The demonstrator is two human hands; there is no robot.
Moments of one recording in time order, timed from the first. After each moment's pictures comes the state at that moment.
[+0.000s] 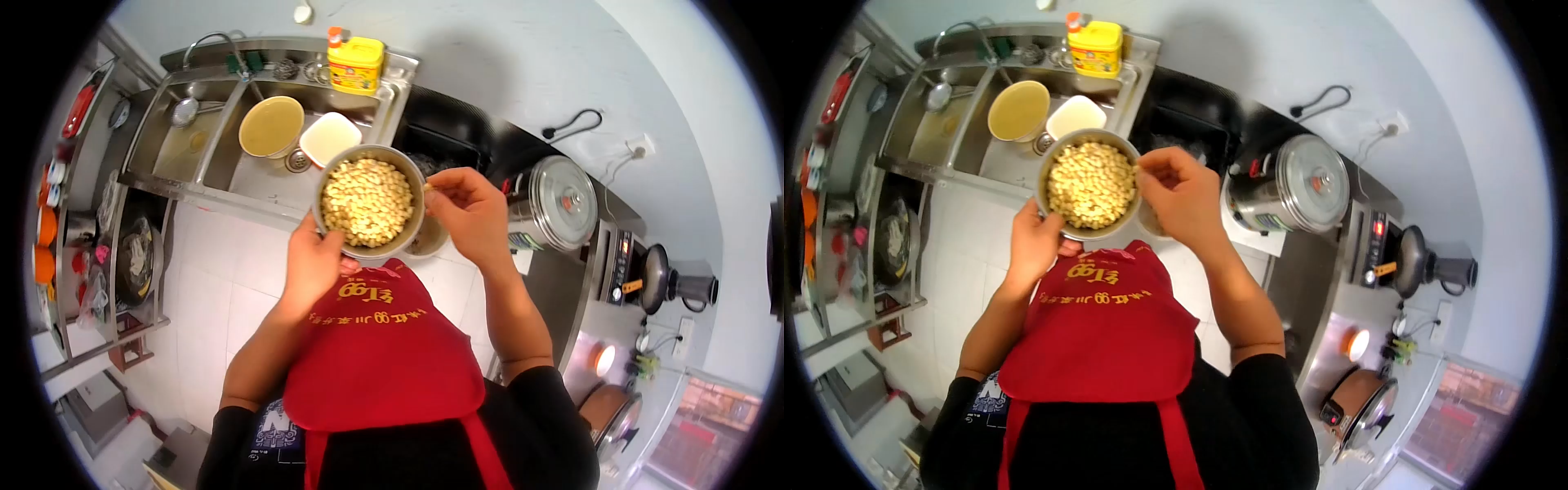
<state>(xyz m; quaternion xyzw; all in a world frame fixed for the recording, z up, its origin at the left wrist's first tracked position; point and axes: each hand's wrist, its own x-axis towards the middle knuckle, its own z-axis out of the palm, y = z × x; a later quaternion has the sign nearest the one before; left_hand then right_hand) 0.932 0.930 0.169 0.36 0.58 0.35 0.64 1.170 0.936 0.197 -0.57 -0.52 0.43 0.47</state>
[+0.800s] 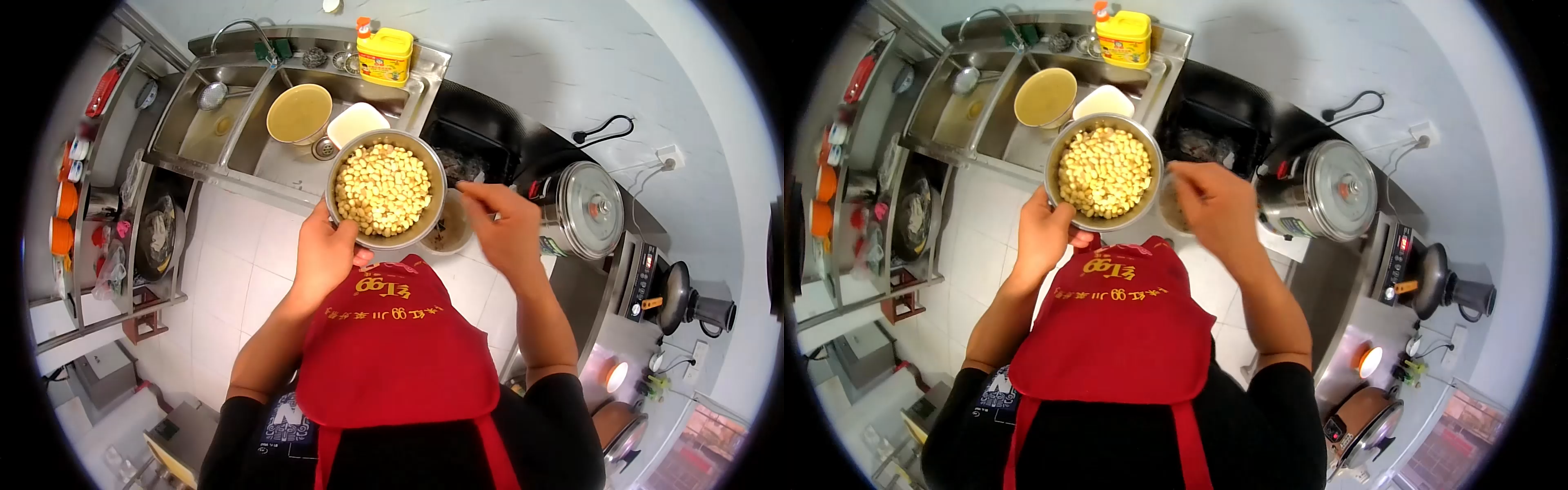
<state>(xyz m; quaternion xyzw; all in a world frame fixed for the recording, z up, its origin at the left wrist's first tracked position) 0.939 0.924 0.187 0.37 0.60 0.38 0.60 1.191 0.925 0.193 -0.64 -0.61 0.25 0.39</state>
